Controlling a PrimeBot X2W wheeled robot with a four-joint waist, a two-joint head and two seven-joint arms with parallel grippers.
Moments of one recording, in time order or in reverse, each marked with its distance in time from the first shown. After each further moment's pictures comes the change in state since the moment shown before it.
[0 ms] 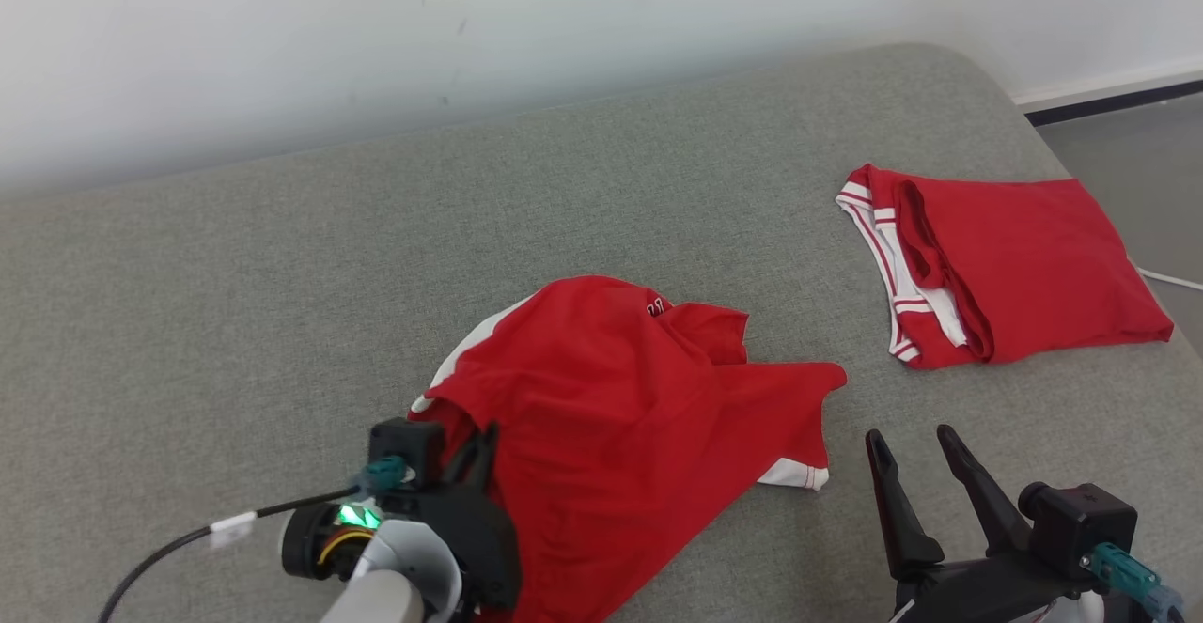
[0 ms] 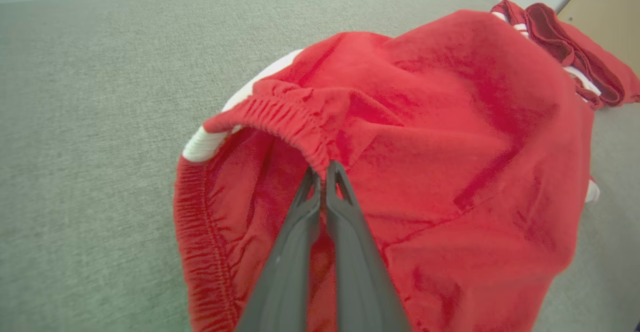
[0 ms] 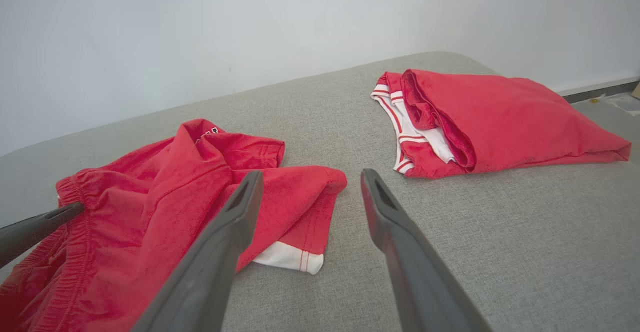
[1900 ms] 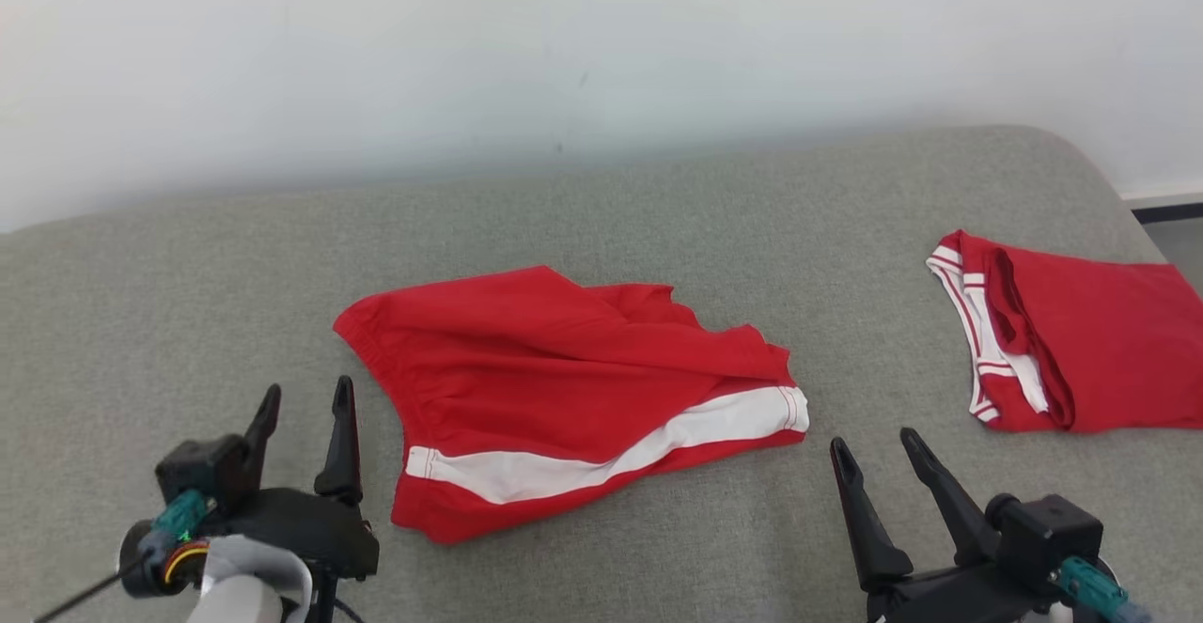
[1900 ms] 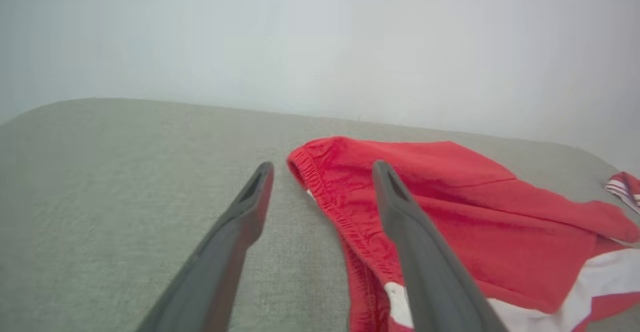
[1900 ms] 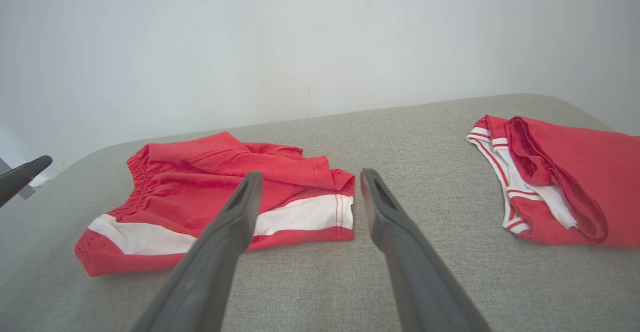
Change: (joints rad) left arm -0.012 0.102 0.208 0.106 -0.103 -0.062 -0.298; right arm -0.005 -0.008 0.083 0.000 -0.009 0.000 -0.024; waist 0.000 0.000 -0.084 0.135
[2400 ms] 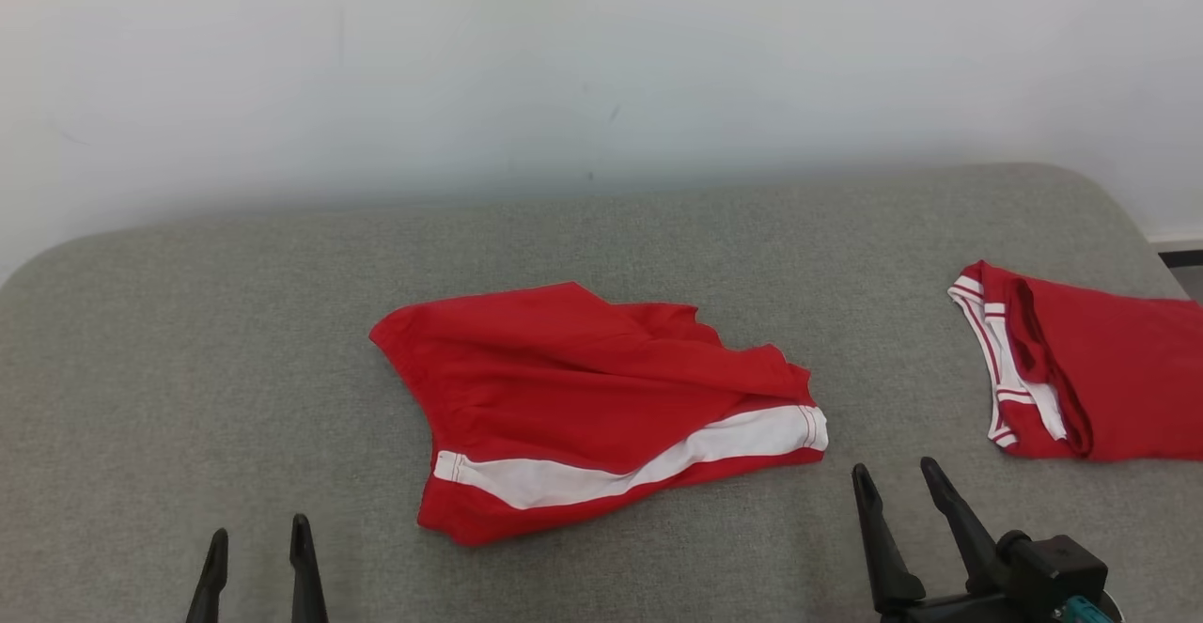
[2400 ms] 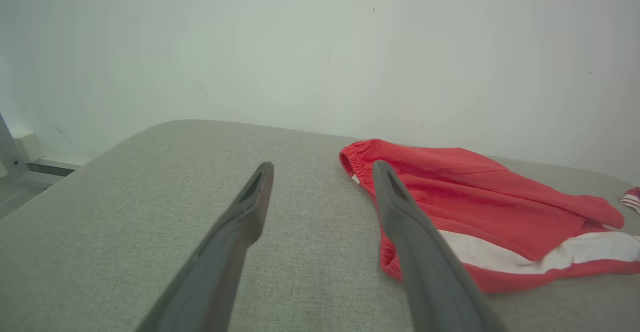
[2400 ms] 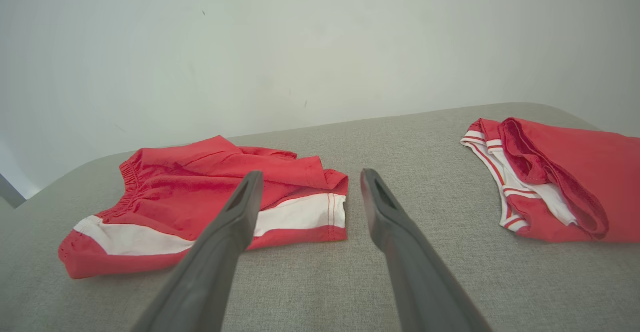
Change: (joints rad) left arm 0.526 -0.137 0.280 -0.565 0.311 0.025 -0.004; right arm 0.004 -0.028 -0.017 0.188 0.014 0.000 -0.225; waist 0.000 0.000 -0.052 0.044
